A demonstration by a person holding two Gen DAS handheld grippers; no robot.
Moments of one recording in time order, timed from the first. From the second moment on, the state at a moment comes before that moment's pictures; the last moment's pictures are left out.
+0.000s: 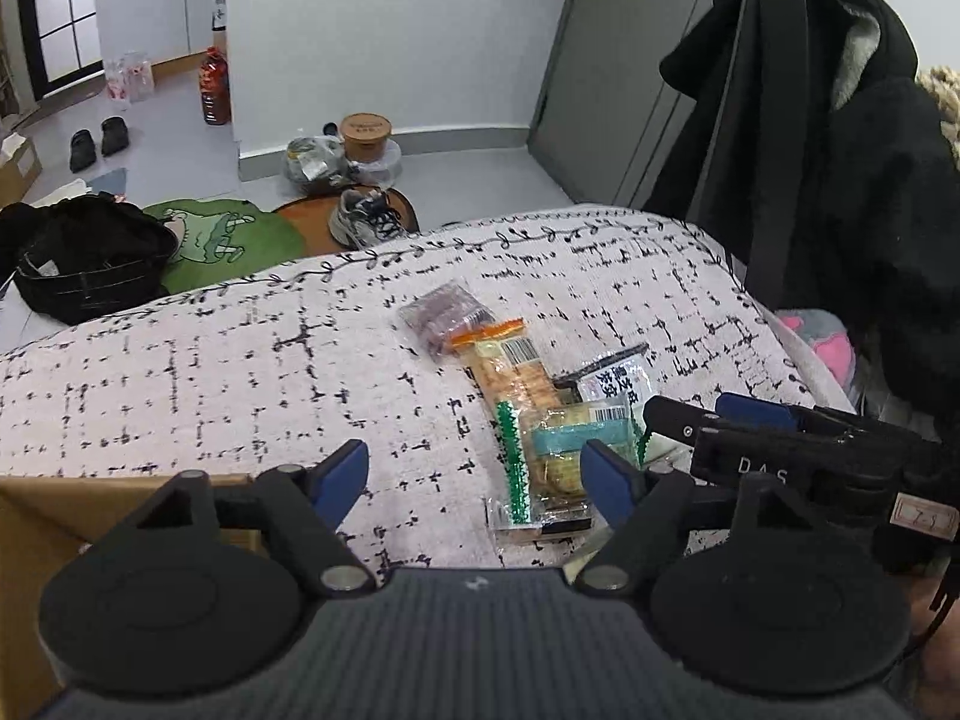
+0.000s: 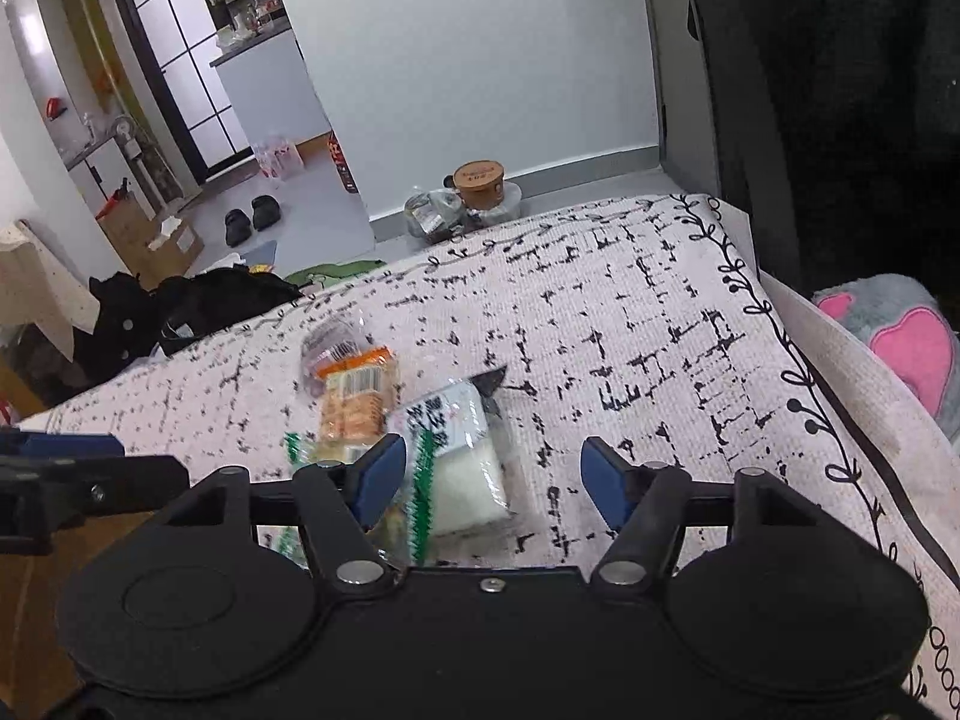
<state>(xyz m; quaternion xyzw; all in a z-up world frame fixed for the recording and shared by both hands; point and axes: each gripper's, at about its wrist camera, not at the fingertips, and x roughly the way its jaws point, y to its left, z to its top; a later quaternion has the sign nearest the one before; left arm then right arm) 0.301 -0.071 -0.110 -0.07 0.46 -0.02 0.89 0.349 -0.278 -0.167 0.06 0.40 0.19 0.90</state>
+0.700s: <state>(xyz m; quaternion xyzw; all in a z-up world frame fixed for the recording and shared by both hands) 0.351 -0.112 -0.162 -0.09 0.51 -0.06 0.85 0.366 -0.315 -0.185 0.12 0.42 0.19 0.88</state>
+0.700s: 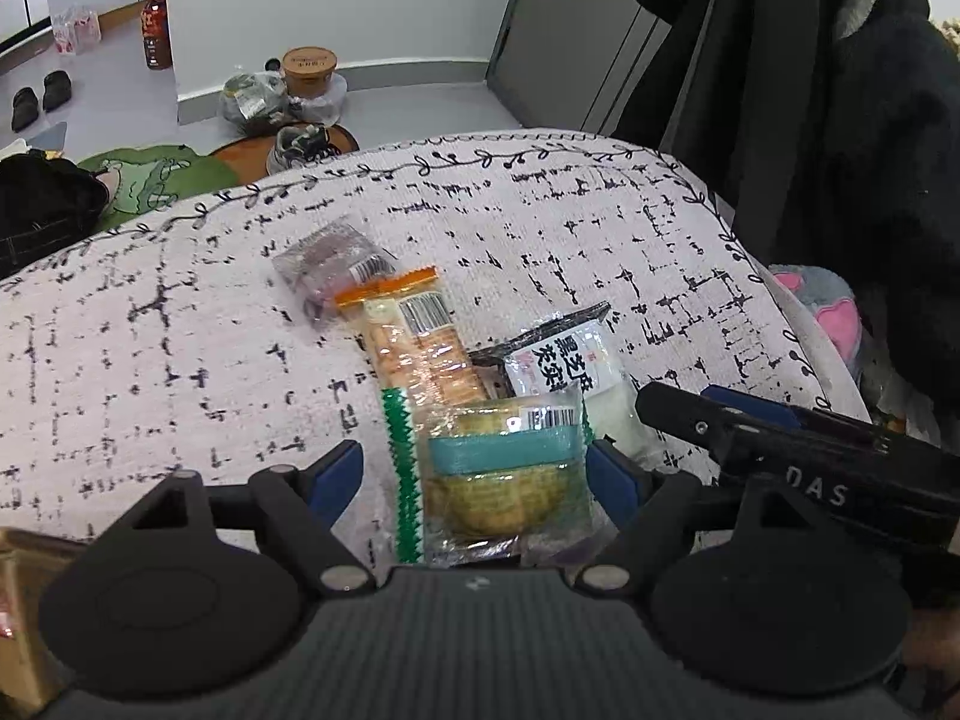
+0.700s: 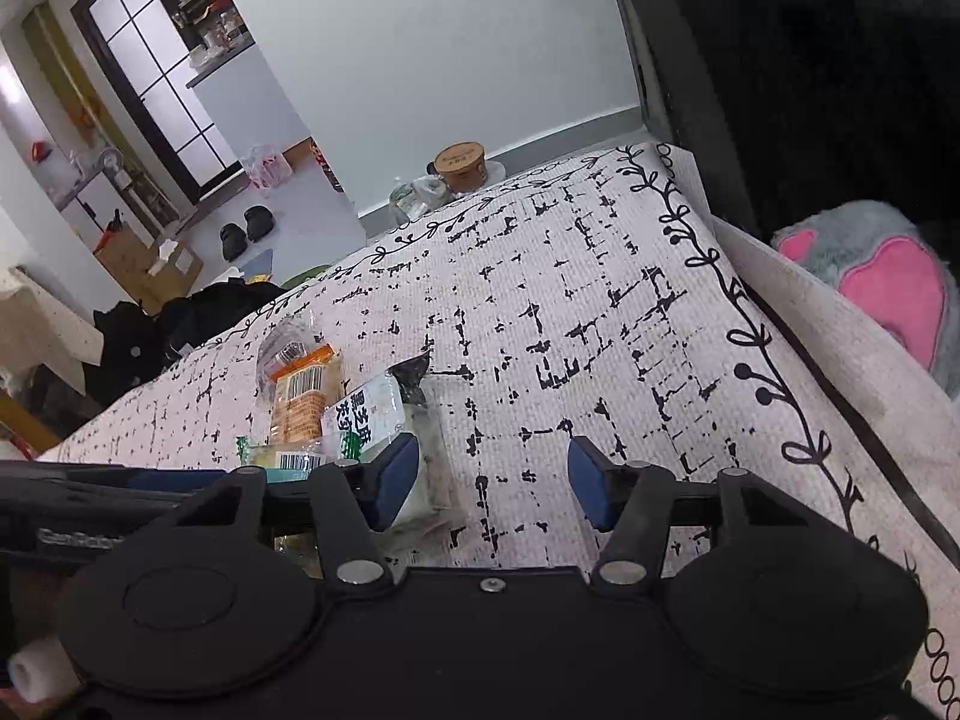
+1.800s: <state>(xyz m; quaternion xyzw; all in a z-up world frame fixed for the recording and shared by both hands) 0.321 -0.069 -0.124 -0.17 0.47 -0.08 0.86 0.352 -0.251 -0.187 0.01 0.39 0.25 0.89</state>
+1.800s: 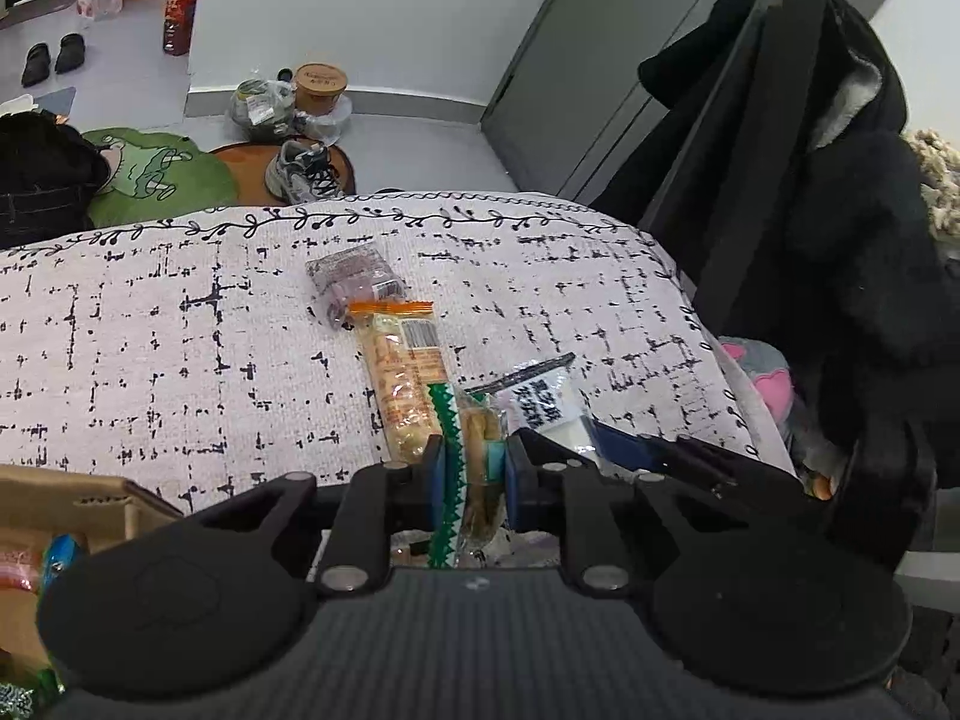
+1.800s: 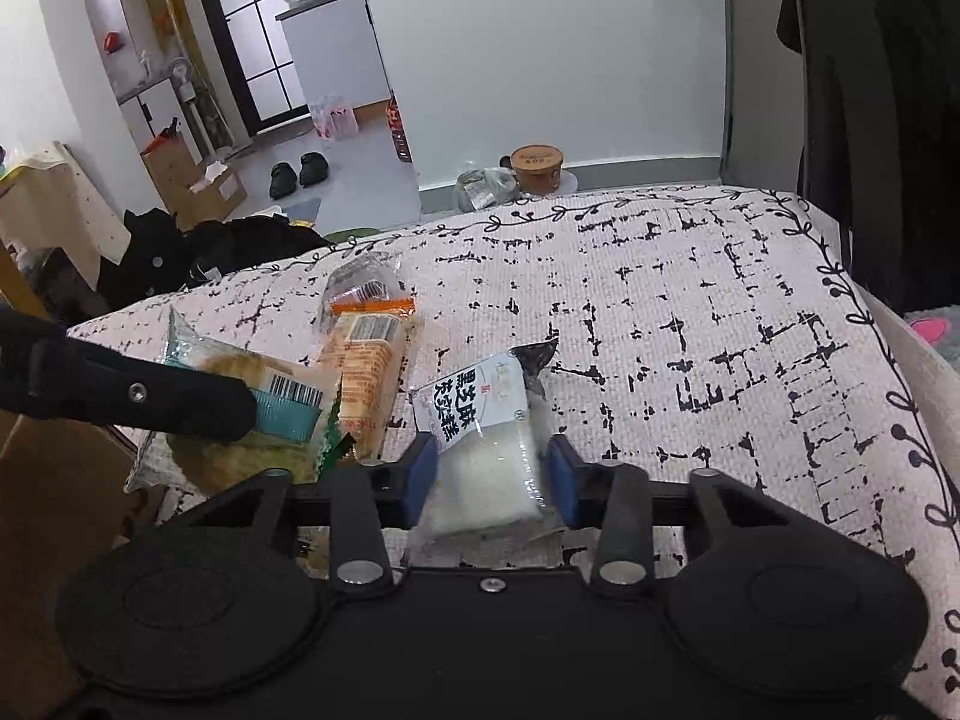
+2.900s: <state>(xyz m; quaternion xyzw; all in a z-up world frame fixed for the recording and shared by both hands) 0.219 0.034 -0.047 -0.15 0.38 0.00 0.91 0.269 -0.231 -0.096 0.01 0.31 0.29 0.91</state>
